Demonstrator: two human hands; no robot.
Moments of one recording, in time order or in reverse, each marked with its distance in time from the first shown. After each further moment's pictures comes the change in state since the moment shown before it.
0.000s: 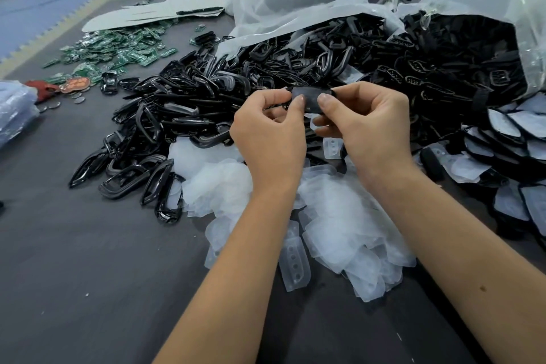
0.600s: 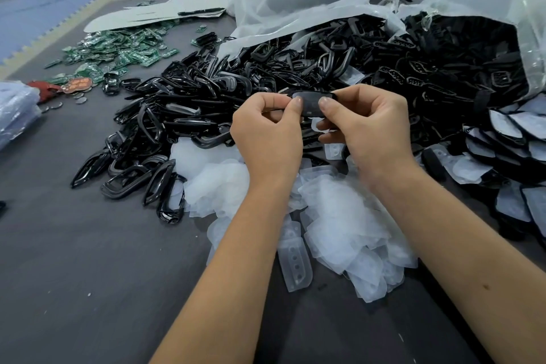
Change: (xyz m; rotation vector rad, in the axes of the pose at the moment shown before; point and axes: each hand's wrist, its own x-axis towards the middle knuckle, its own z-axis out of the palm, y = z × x) left_hand 0.002 0.004 -0.005 0.021 -0.025 -0.048; right_hand 0.000 0.000 -0.002 -0.013 -0.044 0.039
